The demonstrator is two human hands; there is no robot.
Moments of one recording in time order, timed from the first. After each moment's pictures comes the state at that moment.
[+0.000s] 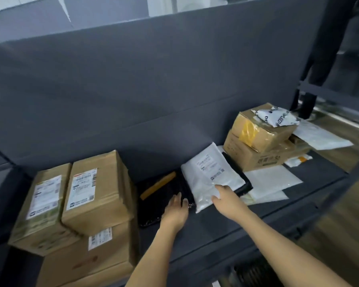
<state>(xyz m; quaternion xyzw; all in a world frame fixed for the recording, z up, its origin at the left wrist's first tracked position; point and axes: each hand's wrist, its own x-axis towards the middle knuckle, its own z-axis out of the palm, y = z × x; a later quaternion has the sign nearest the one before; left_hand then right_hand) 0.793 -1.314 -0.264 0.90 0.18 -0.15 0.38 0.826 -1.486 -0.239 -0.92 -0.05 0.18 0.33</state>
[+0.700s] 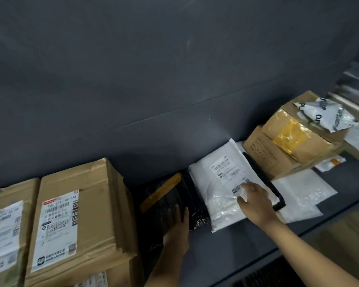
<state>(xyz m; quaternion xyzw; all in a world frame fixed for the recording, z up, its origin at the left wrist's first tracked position) 0.864 -1.252 -0.366 0.96 0.04 -0.27 0.01 0.935 -1.466 -0.300 -0.96 0.05 0.13 0.23</state>
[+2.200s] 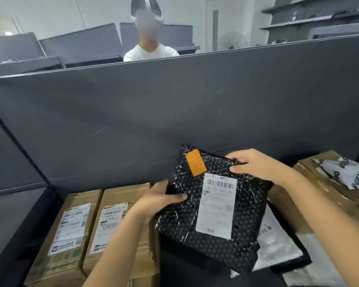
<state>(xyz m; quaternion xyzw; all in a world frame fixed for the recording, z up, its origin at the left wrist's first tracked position) 0.852 -1.173 -0.096 0.79 0.11 -0.07 0.60 0.980 -1.417 -0.055 -0.85 -0.31 0.17 0.39</state>
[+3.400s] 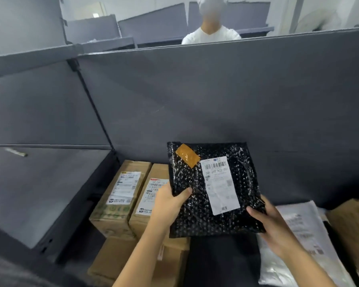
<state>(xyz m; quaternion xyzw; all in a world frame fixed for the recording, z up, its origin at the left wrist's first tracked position) 0.788 -1.162 -0.122 0.74 0.29 0.19 0.57 0.919 -1.363 -0.186 -0.54 -0.08 0.34 0.77</state>
